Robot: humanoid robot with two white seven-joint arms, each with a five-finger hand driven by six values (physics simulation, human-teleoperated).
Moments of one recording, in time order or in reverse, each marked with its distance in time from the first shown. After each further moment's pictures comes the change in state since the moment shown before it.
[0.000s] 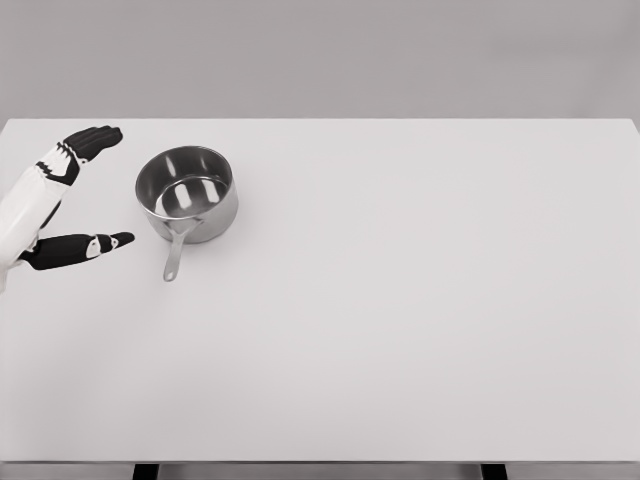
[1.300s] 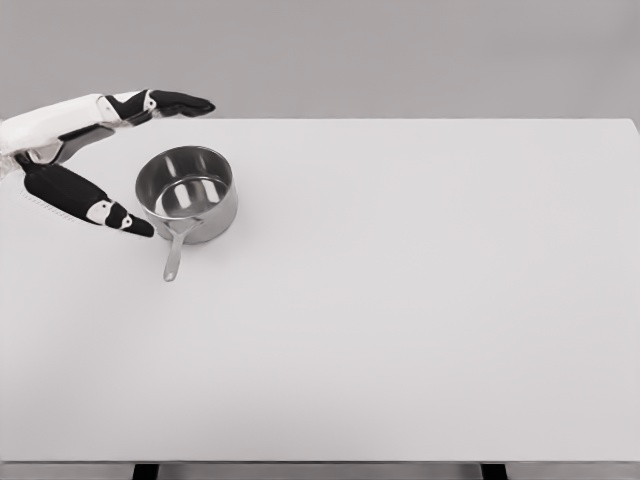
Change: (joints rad) left arm -0.684 0.517 -0.681 -0.003 0.918 0.257 -0.434; right arm 0.000 0.000 0.000 0.000 0.000 0.000 0.000
